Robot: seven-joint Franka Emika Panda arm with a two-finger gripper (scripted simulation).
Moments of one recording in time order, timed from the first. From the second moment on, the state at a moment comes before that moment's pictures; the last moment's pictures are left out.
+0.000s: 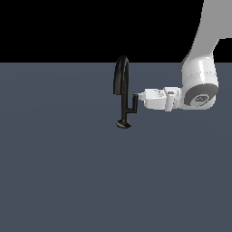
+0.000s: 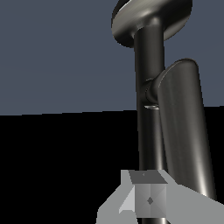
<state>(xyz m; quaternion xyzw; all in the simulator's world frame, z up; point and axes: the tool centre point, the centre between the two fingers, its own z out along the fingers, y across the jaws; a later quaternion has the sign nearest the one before) 0.098 -0.088 0.150 -0.43 0.56 0.46 0.54</state>
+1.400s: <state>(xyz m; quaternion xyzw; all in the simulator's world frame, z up) 0.037 -0.075 0.150 -0.44 0.55 0.45 0.54</state>
